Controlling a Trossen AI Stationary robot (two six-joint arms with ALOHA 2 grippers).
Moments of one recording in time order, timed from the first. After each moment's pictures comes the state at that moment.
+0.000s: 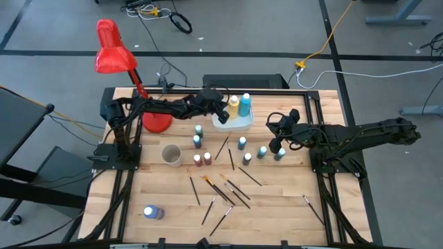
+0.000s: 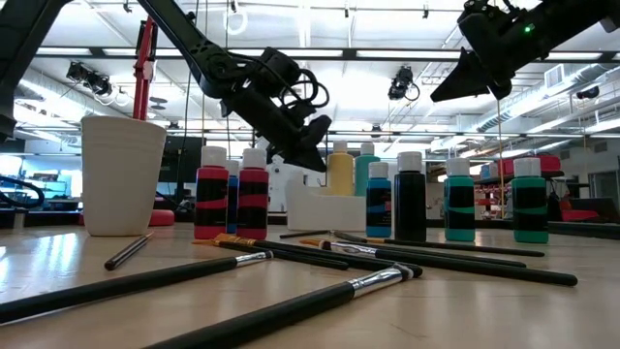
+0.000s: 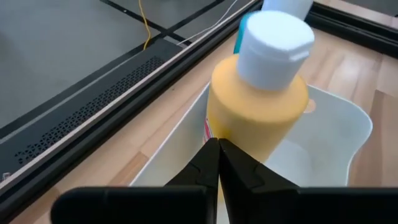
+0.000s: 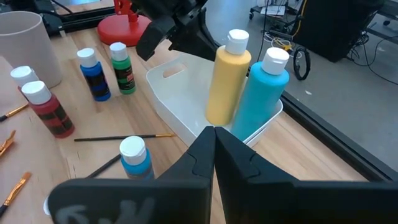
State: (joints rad) left arm 0.43 1.85 1.09 0.25 -0.14 -0.17; right arm 0.05 0.86 0.57 -0.21 0.61 0.24
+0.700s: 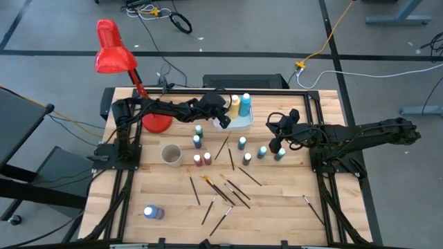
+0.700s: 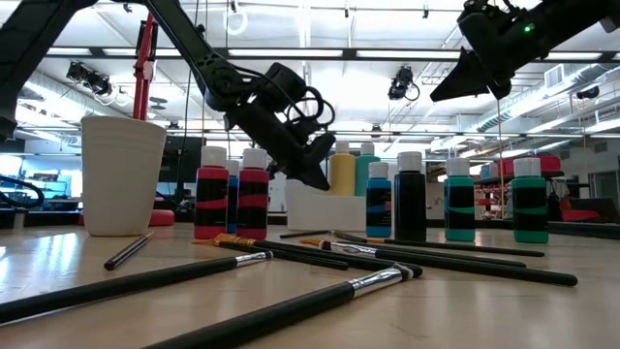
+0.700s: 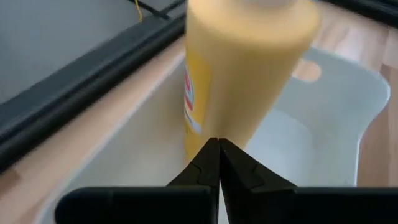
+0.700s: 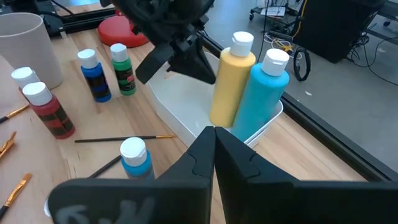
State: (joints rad) left arm 0.41 1.93 1.09 0.28 -0.13 -0.19; right arm 0.05 0.86 0.57 -0.21 0.61 0.24
